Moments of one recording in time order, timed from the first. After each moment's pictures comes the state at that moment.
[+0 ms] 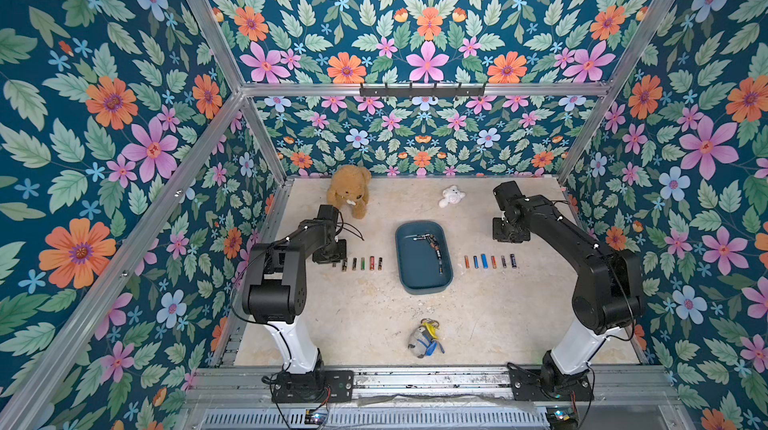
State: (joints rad) left arm -0.09 1.82 1.12 -0.63 -0.05 -0.13; right arm 0.29 1.74 1.40 -0.91 0.22 0.35
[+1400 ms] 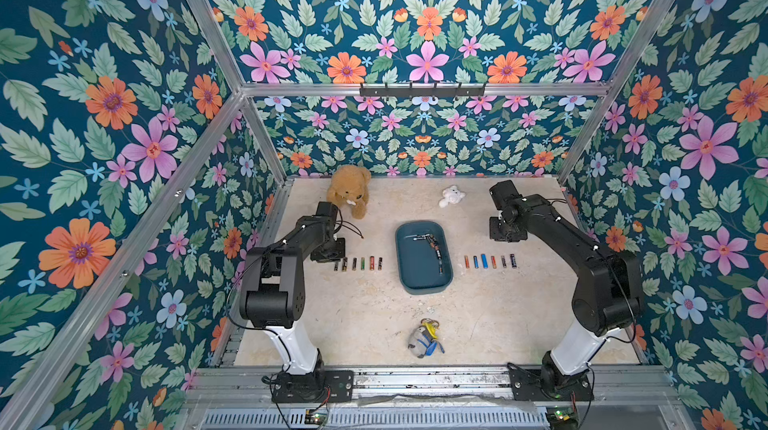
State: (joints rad) left arm -0.10 1.76 1.17 -0.73 -0.07 -0.14; right arm 0.35 1.73 1.44 -0.93 0.23 0.36
